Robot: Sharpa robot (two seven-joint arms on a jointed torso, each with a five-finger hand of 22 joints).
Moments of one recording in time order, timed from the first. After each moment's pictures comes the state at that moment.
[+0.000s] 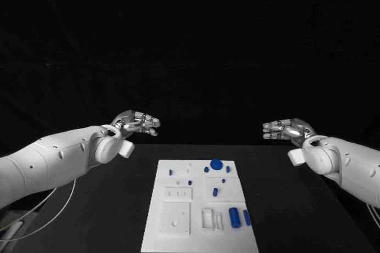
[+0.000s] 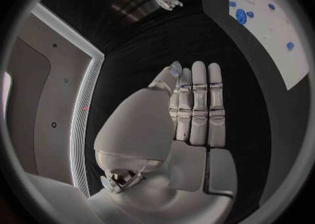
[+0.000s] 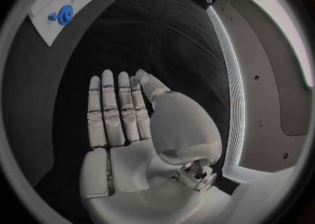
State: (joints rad) left arm 1.31 -0.71 -0.16 0.98 -0.13 -0.04 0.28; left_hand 1.48 -0.01 0.09 -0.08 0.29 1.17 0.07 0.29 0.20 1.30 0.01 0.25 0.07 1.24 -0.02 0.58 0.24 0.02 1.08 -0.05 0.46 0.28; right arm 1.15 -0.68 0.08 0.80 -0.31 -0.05 0.24; right_hand 1.30 0.02 0.21 -0.20 0.27 1.14 0.10 0.12 0.20 1.25 0.07 0.13 0.06 1.23 0.08 0.08 0.15 0.03 0.99 0.07 0.13 0.07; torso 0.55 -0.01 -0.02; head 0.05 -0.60
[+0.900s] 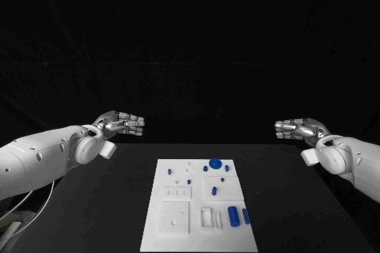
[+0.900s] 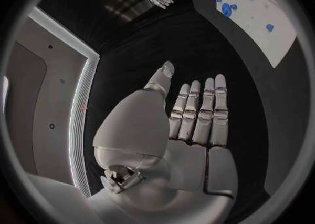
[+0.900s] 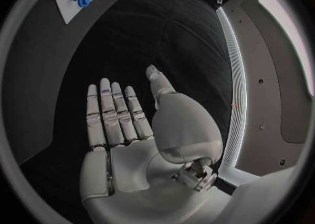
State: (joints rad) left arm 1.31 -0.79 -0.16 0.96 -0.17 0.03 0.26; left_hand 1.37 -0.01 -0.01 -0.09 0.20 0.95 0.15 0.07 0.07 1.03 0.15 0.06 0.06 1.03 0.16 0.06 0.06 0.11 0.95 0.15 0.20 0.07; right arm 1.15 -0.71 0.08 0.72 -0.34 -0.02 0.25; right_hand 1.25 0.03 -0.03 -0.20 0.30 0.92 0.16 0.06 0.07 1.00 0.17 0.07 0.06 1.05 0.16 0.06 0.06 0.05 0.83 0.16 0.07 0.06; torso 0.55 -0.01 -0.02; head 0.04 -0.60
